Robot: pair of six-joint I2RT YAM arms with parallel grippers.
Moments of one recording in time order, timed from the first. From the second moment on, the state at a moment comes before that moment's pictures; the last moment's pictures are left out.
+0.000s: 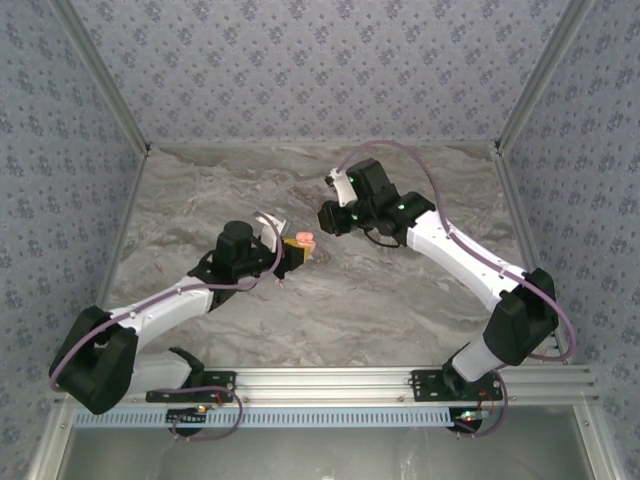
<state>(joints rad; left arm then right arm) -0.59 1.24 0.57 0.29 0.44 -0.28 0.66 1.53 1.37 -0.58 -0.23 0.24</state>
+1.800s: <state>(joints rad) -0.65 1.23 0.51 0.63 0.34 -0.41 0.80 1.47 1.32 -0.43 -0.02 0.30</state>
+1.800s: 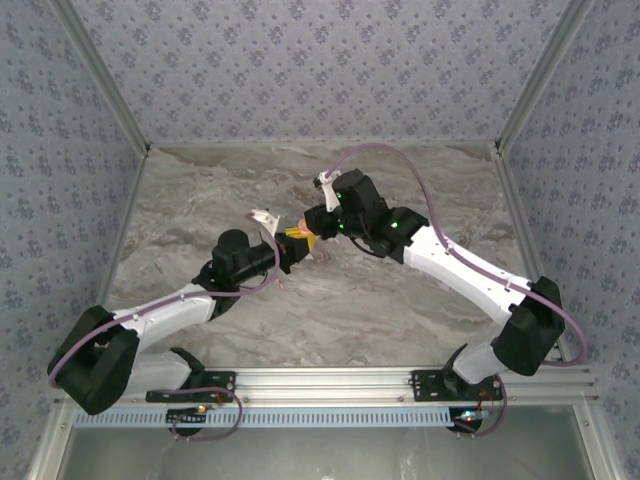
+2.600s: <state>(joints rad) -0.65 0.97 0.56 0.11 -0.04 -0.27 0.63 1.65 1.24 -0.54 -0.09 0.25</state>
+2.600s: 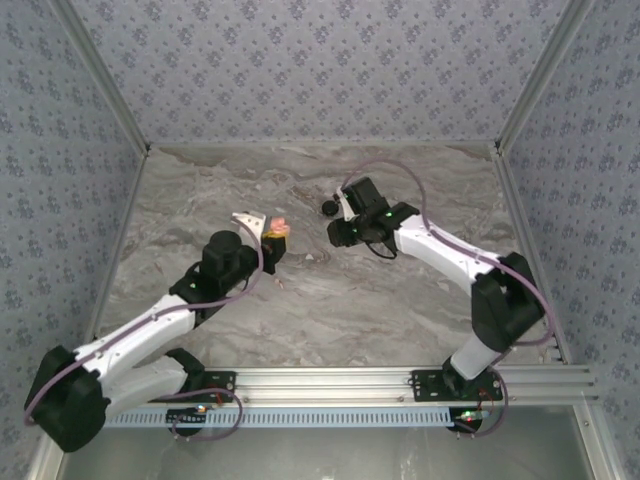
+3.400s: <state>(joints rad) -0.65 0.74 0.67 -0.33 -0.31 -0.26 0.74 2.41 2.14 -0.76 -0.34 0.06</state>
